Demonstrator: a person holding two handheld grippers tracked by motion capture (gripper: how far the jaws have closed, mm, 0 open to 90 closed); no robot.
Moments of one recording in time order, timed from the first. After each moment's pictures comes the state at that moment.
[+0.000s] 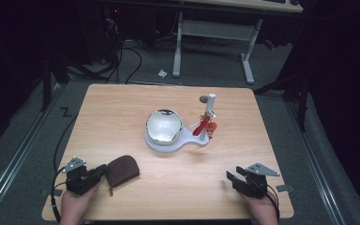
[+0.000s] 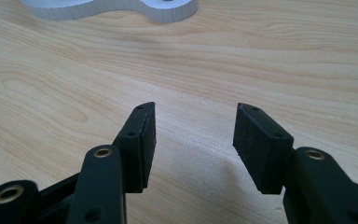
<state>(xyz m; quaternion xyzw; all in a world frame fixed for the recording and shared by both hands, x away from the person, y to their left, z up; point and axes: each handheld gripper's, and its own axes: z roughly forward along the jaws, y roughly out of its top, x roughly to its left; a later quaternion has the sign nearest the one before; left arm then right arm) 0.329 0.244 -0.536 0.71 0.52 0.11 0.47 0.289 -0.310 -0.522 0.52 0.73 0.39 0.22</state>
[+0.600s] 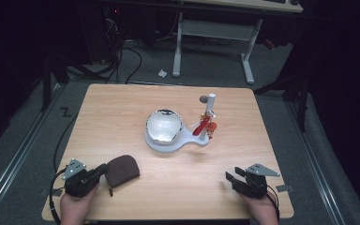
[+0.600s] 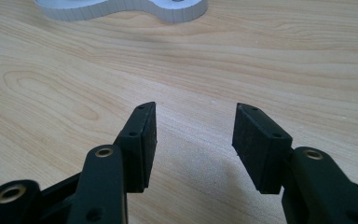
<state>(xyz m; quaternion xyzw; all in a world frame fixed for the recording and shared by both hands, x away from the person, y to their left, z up) 0.312 0.237 -0.519 0.71 0.48 0.18 0.48 0.288 -0.310 -0.522 0.51 0.74 0.39 0.20</state>
